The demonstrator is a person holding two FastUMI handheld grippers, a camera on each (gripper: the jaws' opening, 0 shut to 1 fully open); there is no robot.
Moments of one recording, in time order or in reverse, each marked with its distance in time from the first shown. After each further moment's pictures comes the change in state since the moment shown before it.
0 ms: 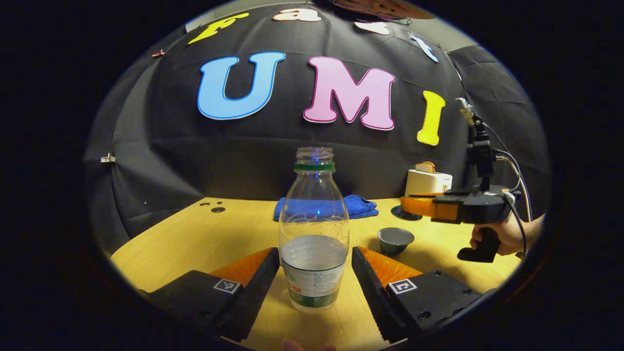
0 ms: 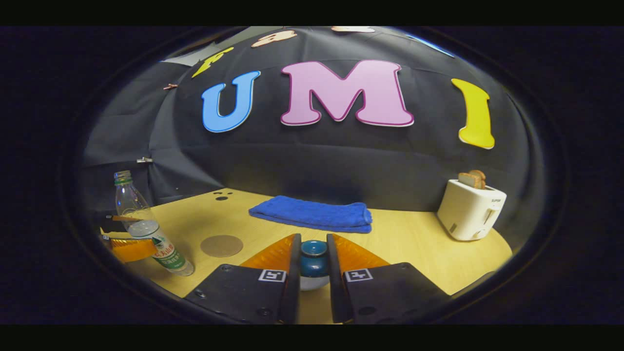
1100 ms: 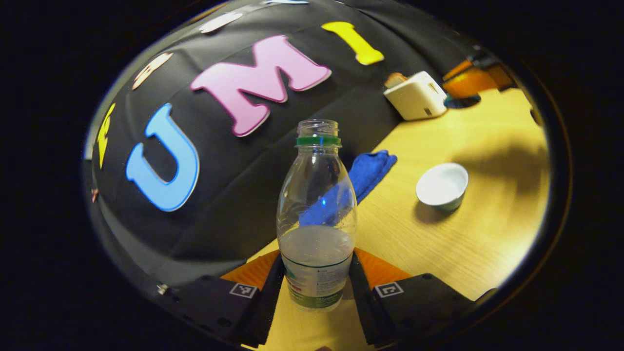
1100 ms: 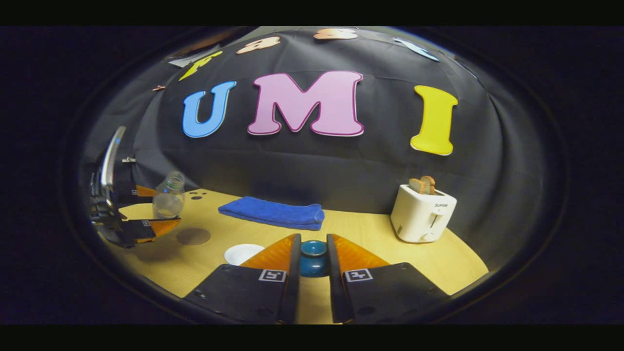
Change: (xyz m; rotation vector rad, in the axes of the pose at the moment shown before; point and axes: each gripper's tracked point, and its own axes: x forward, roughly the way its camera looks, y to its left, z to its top) left arm 0.099 -0.009 0.011 0.871 0.145 0.099; right arm -0.064 -0.085 0.002 -0.028 -0.008 -0.124
